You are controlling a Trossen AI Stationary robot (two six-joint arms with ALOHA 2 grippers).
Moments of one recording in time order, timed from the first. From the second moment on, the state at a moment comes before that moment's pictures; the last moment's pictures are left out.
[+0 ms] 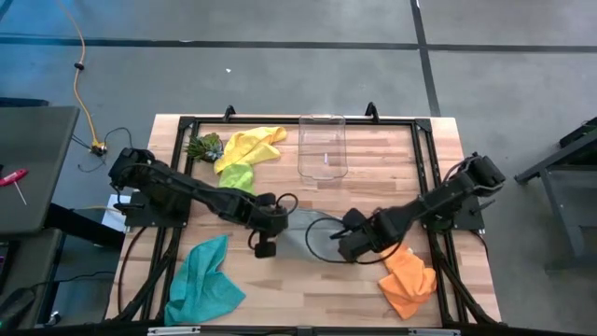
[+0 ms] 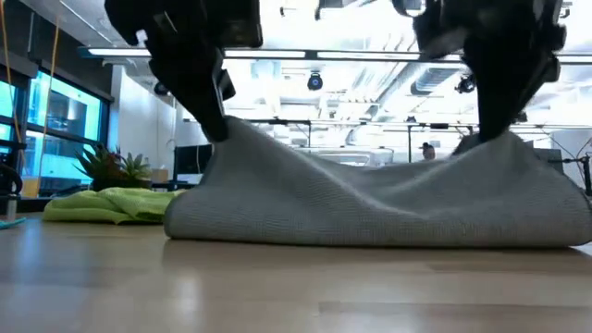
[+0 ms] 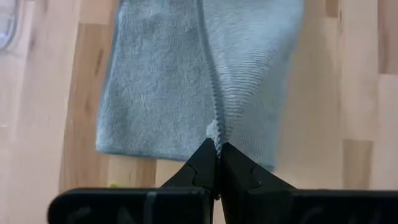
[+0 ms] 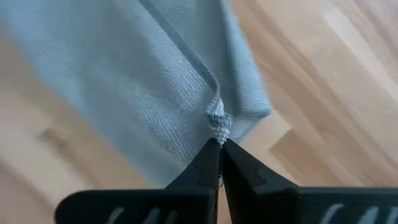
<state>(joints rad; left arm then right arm) -0.14 1.64 1.09 -0.57 -0.10 -0.30 0.44 1.65 1.19 -1.01 0.21 1.22</state>
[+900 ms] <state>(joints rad) -0.08 1.64 1.04 -0.56 -0.26 -0.25 0.32 1.65 1.04 -0.88 0.21 1.25</state>
